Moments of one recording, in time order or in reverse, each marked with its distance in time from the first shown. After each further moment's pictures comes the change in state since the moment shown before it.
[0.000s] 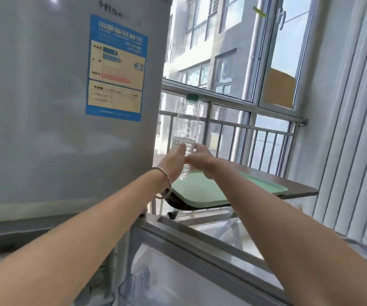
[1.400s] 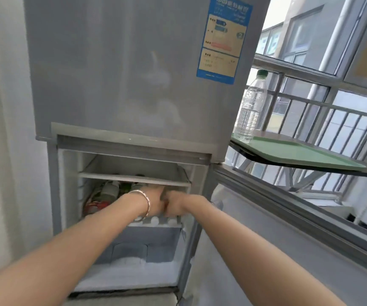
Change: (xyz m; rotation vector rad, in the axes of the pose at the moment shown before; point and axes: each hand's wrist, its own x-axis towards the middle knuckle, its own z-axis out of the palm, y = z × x) left_hand -0.197 -0.184 -0.136 0.961 -0.264 -0.365; right_hand -0.156 0.047 0.257 -0.820 -0.790 -0.054
